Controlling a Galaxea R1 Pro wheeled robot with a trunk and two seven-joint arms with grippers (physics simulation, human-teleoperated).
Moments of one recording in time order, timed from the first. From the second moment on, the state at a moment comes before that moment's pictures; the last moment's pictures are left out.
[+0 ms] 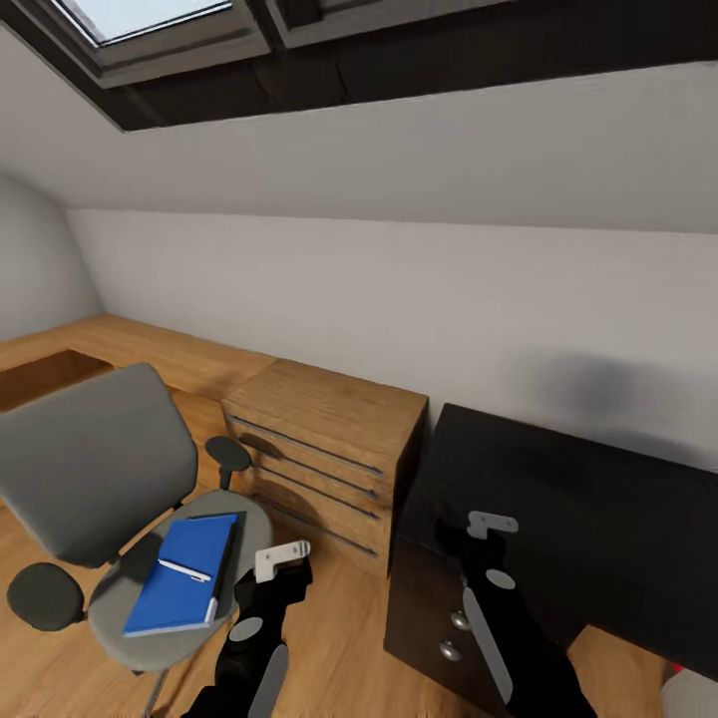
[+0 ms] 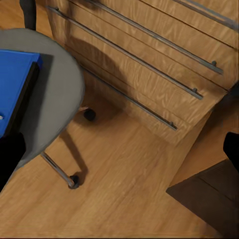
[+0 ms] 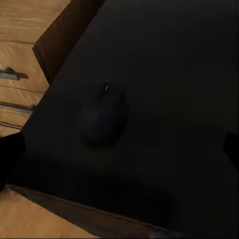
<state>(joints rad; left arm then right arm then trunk) -0.16 -0.17 -0.24 -1.36 0.19 0.39 0.48 -0.37 0.10 0.06 -1.09 -0.10 0.23 -0.26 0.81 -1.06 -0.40</state>
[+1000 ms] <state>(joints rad) -0.16 -0.17 -0.23 -1.36 0.20 0.39 0.48 -0.37 0.10 0.05 -1.10 -0.10 0.23 -0.27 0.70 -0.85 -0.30</state>
